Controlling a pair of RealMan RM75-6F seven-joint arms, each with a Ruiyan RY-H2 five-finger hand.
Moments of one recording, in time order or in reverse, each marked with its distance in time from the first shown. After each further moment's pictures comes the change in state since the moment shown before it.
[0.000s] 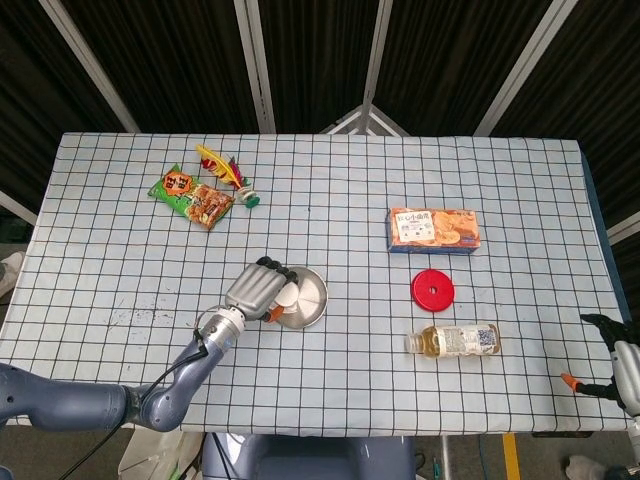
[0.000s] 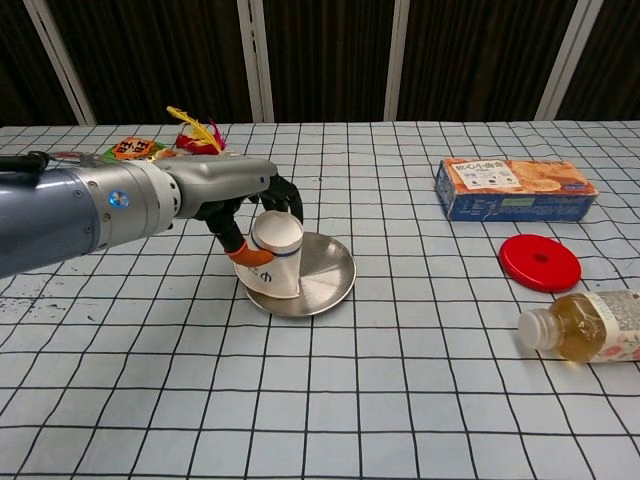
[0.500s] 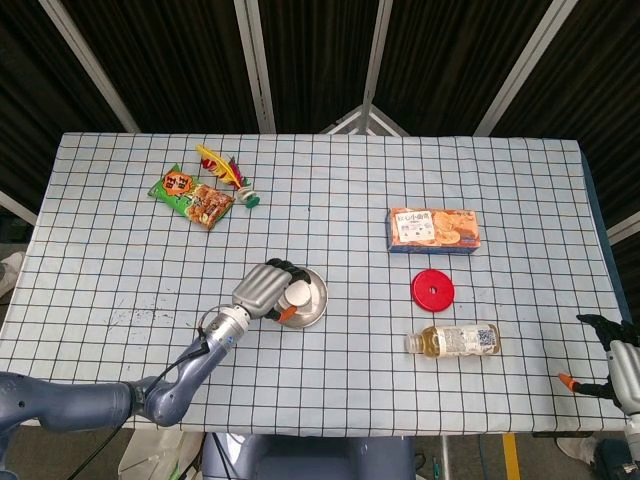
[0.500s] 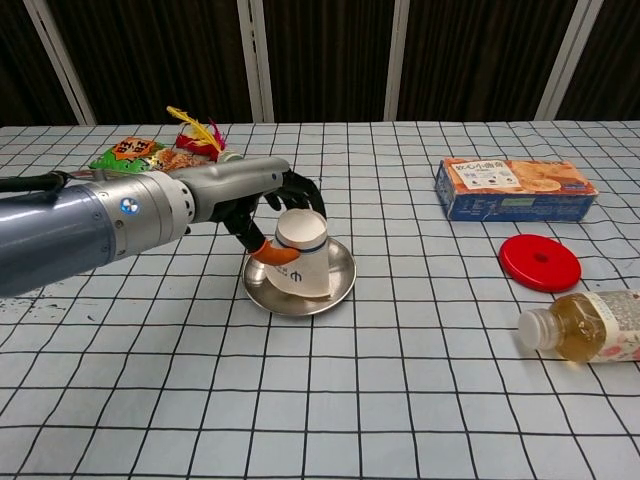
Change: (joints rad) left arm 0.055 -0.078 -0.026 0.141 0.249 -0.051 -0.303; right arm 0.006 -0.006 -0.001 0.001 0.007 -0.009 -0.013
